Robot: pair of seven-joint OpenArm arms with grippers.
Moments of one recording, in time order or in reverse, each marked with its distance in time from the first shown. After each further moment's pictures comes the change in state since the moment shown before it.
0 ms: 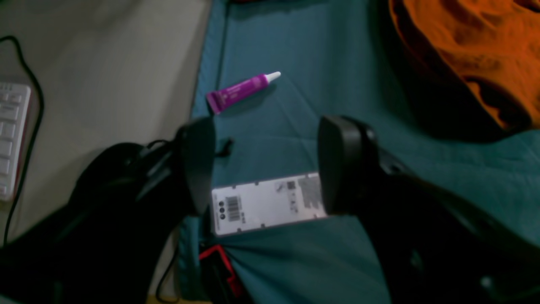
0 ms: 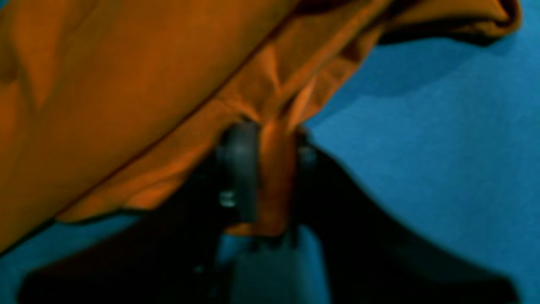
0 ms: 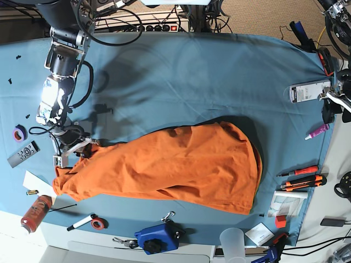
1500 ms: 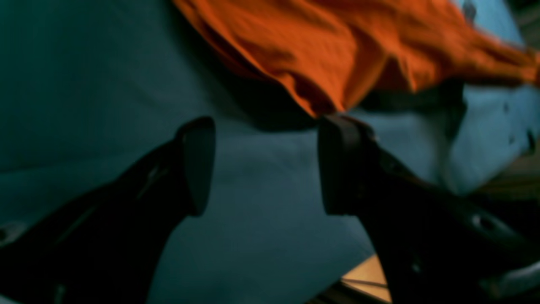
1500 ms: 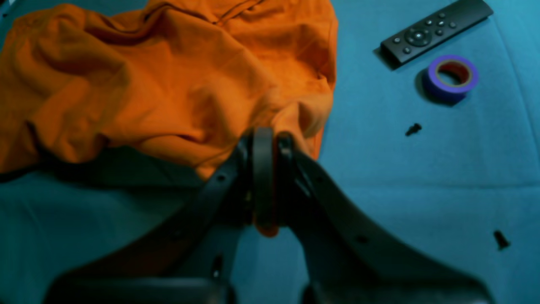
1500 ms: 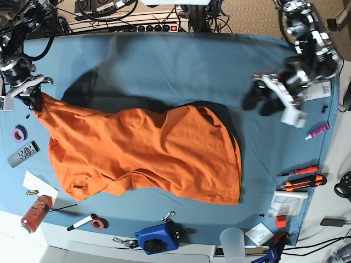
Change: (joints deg) left arm 0.0 17.2 19.2 0.0 -9.5 -6.9 5.7; right arm -32.0 0.0 32.7 56.9 33.4 7.4 -36.2
